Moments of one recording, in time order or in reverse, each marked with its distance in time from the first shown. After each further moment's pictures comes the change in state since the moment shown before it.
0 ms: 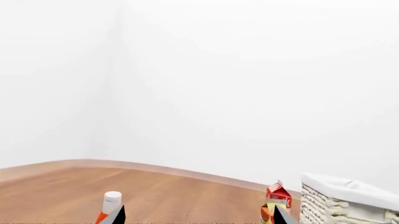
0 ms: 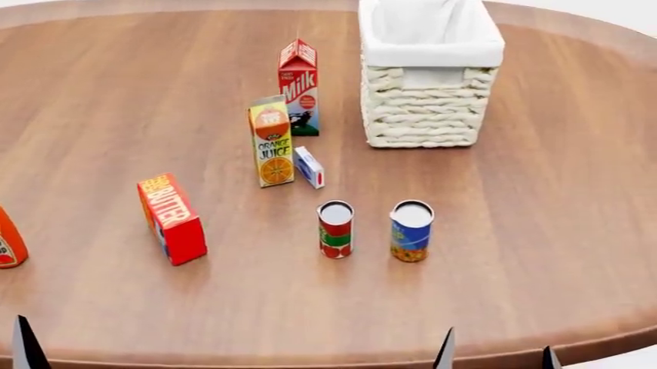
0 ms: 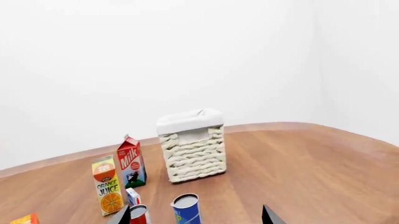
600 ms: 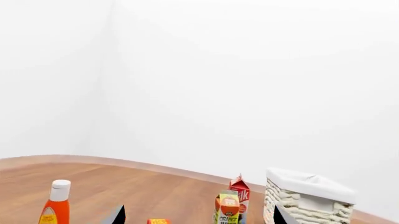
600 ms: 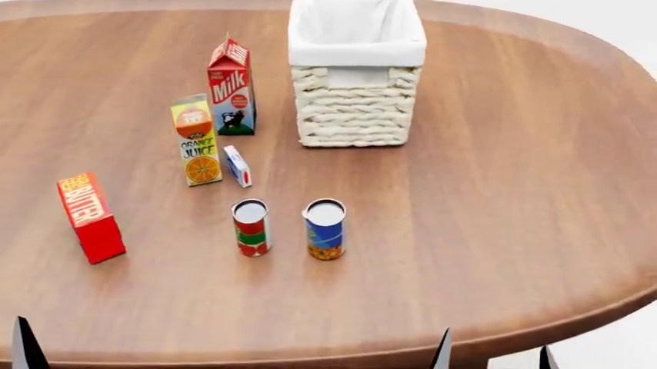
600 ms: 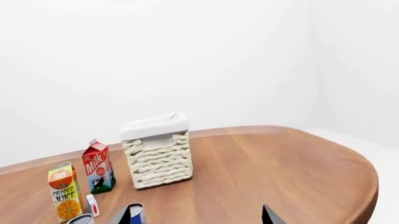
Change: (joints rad) left arm 0.005 -0.022 0.022 0.003 -0.019 0.012 -0.015; right arm 0.001 0.020 -0.026 0.005 0.010 -0.011 0.020
